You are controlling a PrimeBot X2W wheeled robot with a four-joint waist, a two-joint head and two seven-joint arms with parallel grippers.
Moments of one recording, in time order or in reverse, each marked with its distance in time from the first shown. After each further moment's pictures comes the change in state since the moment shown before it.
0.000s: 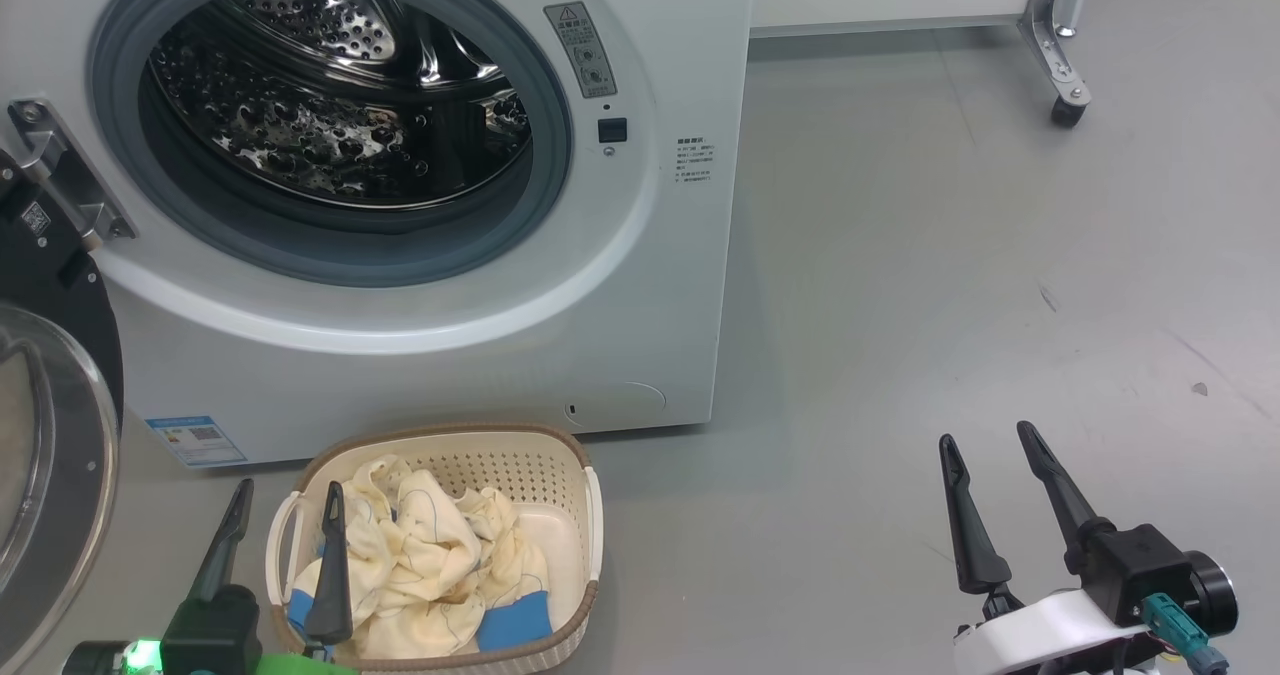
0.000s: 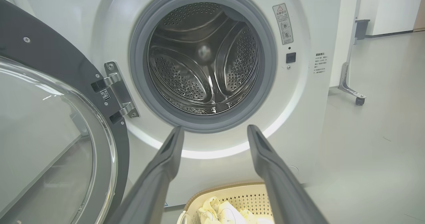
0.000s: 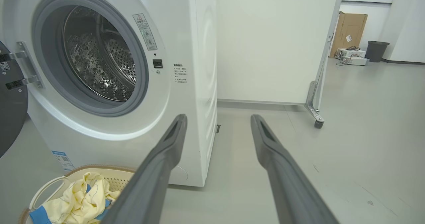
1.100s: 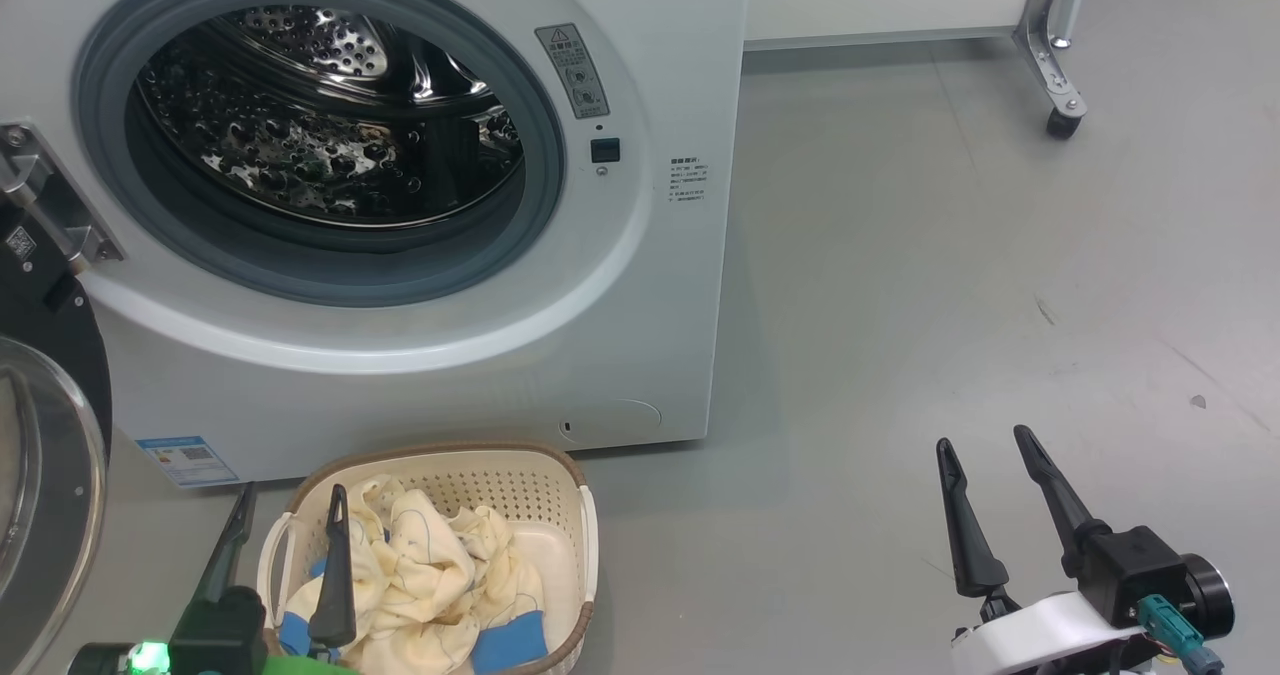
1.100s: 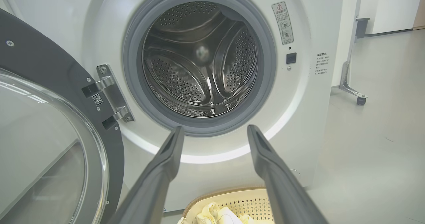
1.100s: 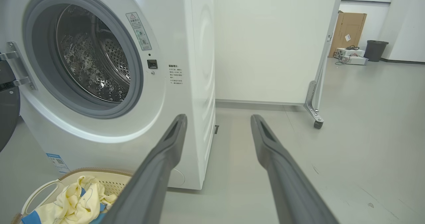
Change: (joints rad) left arm 0.000 0.000 -0.007 0.007 0.007 0.008 0.000; right arm 0.000 0.003 0.000 0.011 -0.003 0.001 0.000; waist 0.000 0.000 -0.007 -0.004
